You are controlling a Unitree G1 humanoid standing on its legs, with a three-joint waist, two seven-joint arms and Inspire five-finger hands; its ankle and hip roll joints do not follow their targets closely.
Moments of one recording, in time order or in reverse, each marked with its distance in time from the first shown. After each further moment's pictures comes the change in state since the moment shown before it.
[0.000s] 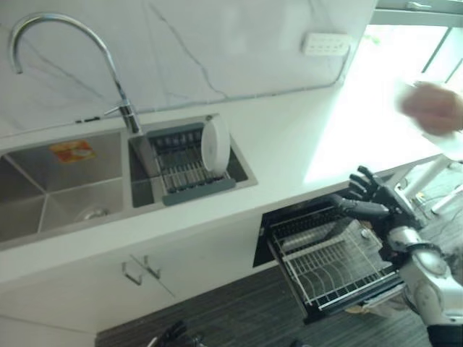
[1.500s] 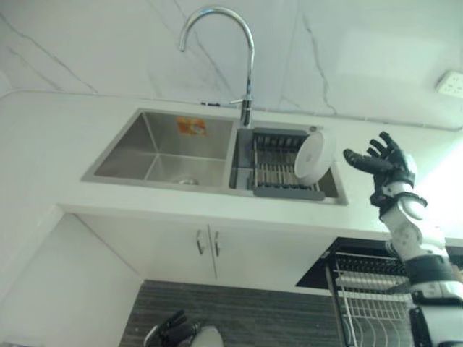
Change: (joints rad) left arm -0.097 0.019 -0.011 0.057 -0.003 0.033 0.002; right arm -0.510 -0.017 0.127 0.529 0.137 -0.102 -0.252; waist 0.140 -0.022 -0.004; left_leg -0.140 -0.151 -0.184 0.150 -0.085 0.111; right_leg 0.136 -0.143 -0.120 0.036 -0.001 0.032
